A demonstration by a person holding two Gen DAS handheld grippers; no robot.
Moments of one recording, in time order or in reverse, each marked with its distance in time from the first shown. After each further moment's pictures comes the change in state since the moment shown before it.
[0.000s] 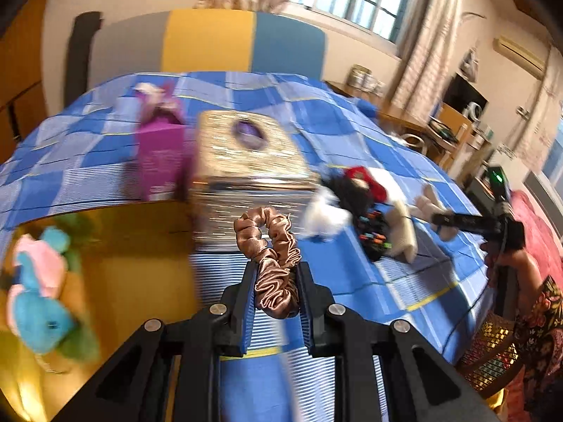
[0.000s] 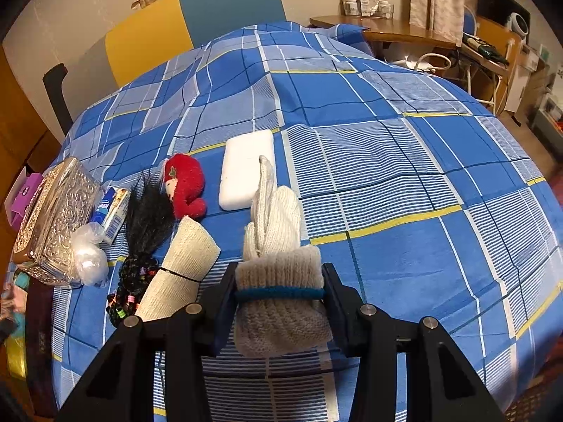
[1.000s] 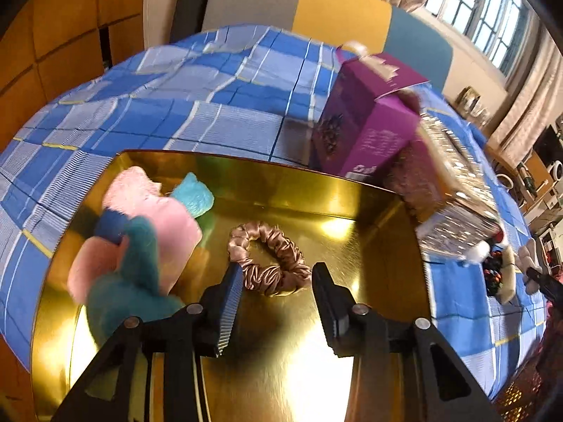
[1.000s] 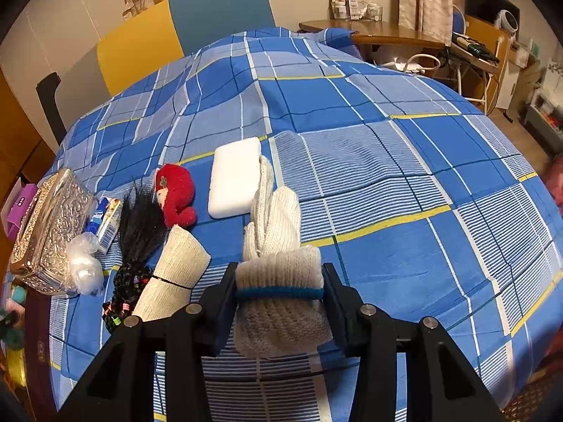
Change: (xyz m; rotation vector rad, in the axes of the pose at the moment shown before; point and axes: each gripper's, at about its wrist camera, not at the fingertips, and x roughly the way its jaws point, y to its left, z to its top) left arm 0.008 0.133 -0.015 -0.284 0.073 0.258; right arm -0.005 -0.005 0.001 0.025 -0.033 -0.024
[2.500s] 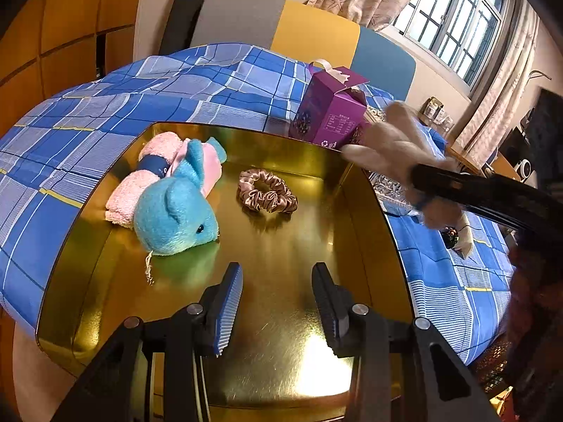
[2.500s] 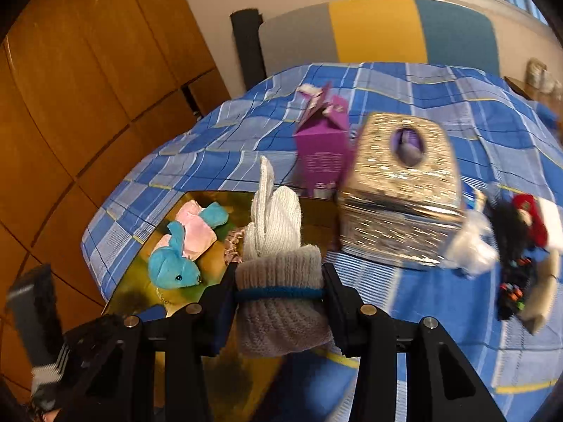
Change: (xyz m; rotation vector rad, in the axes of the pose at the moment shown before) left arm -0.069 0.029 -0.073 0.014 -0.062 -0.128; right arm -0.063 0.358 -0.107 -0.444 0.015 0.488
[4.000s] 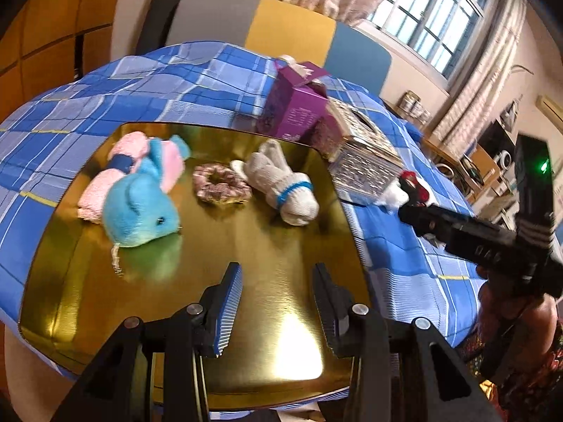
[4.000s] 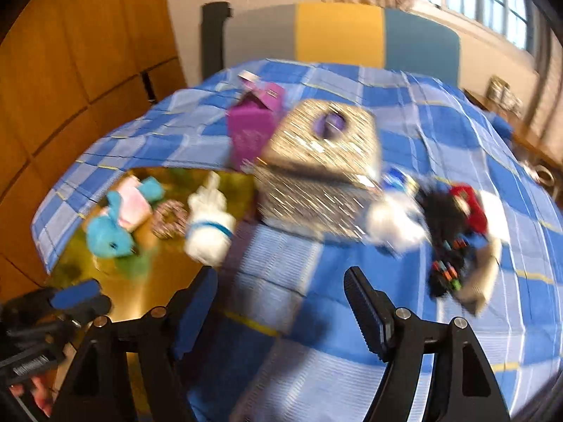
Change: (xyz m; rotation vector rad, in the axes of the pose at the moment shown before) left arm -0.007 -0.028 -0.007 0.044 0.023 -0.097; right arm -0.030 -0.039 -0.038 -0.022 0.008 -0.244
